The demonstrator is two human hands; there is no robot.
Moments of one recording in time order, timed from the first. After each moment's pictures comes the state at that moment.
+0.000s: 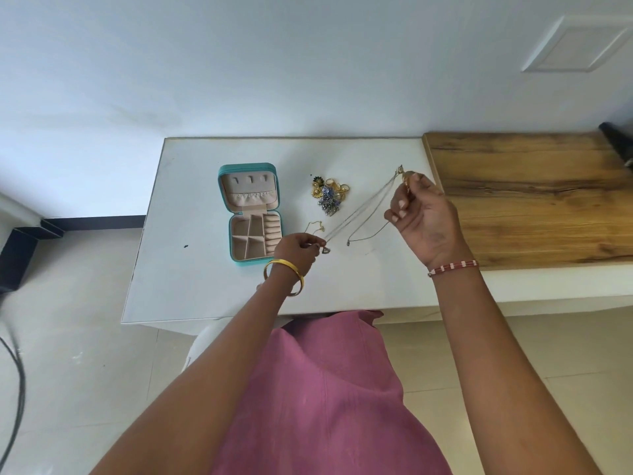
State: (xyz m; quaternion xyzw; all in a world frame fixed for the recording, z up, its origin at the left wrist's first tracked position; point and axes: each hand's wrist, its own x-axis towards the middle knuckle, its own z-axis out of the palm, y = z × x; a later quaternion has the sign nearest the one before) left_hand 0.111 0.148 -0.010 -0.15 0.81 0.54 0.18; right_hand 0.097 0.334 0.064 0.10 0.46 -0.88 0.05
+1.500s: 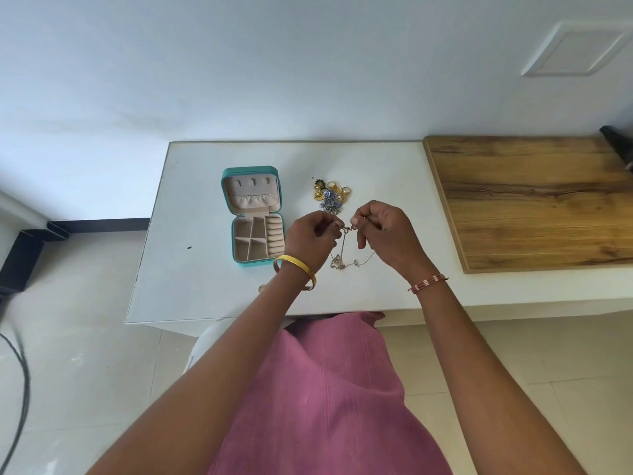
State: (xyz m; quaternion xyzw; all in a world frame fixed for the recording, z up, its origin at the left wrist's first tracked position) left_hand 0.119 0.165 0.043 -0.05 0.80 0.60 0.06; right_hand 0.119 0.300 0.060 0.02 0.85 -0.52 0.07
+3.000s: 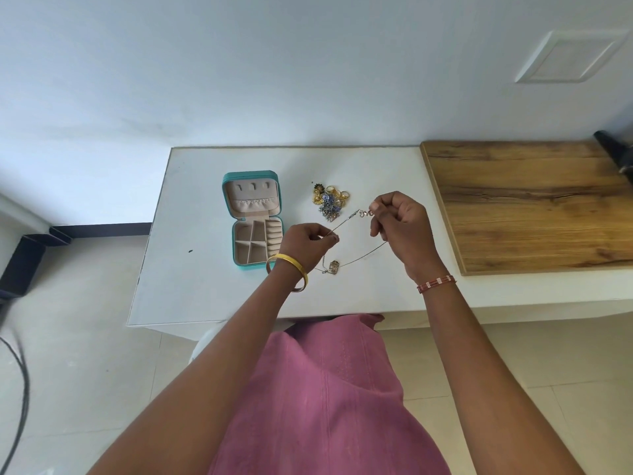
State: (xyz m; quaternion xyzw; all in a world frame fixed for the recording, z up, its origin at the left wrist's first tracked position) left_hand 0.114 0.156 0.033 -0.06 0.83 0.55 0.11; right_hand 0.121 0.309 0.074 0.08 0.78 -0.62 -0.01
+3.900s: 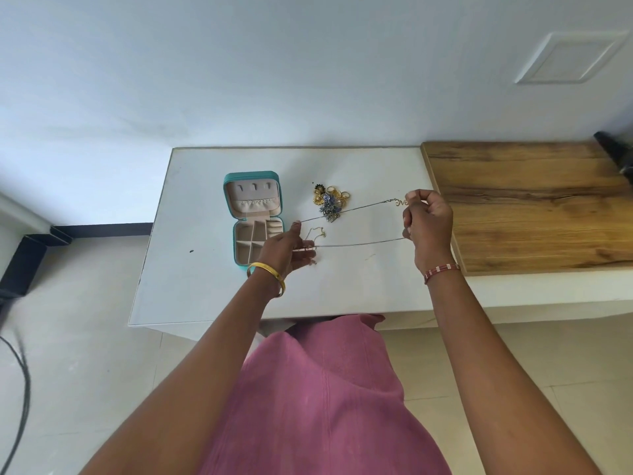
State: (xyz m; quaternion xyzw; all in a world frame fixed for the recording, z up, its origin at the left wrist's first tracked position) left_hand 0.110 0.129 0.009 -0.24 0.58 0.76 0.18; right_hand 0.101 0.335 0.054 0.23 0.69 -0.68 -0.11
